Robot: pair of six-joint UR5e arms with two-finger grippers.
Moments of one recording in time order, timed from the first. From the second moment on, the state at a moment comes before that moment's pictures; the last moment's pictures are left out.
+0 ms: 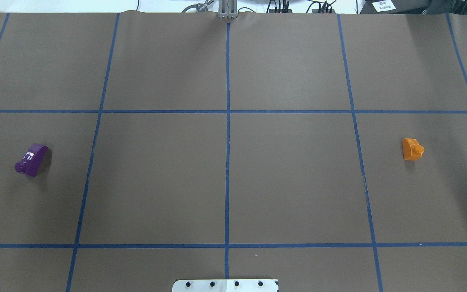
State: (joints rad) left arm -1.49 -1.62 -1.68 -1.60 -2.34 -0.09; right arm 1.45 -1.61 1.73 -1.55 2.36 0.06
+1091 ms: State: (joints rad) left arm -1.11 -1.64 -1.64 -1.91 -2.32 -0.40; right arm 1.43 -1.63 1.73 -1.55 2.37 0.06
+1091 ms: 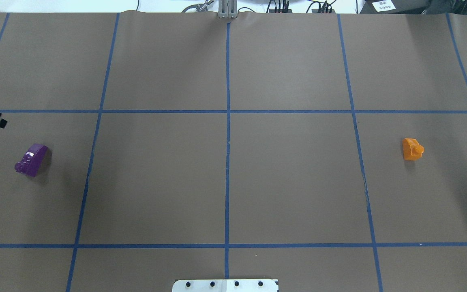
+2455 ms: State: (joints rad) left arm -0.92 -1.60 -1.63 -1.92 -2.25 -0.49; right arm 1.41 -1.64 1.73 -1.55 2.37 0.06
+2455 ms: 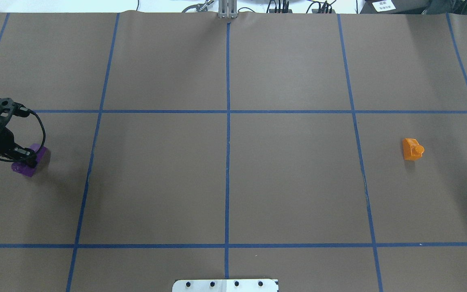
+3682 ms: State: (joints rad) left arm -0.66 -2.38 -1.45 -1.58 -2.19 -0.93; right arm 1.38 -1.63 1.73 -1.44 2.38 0.07
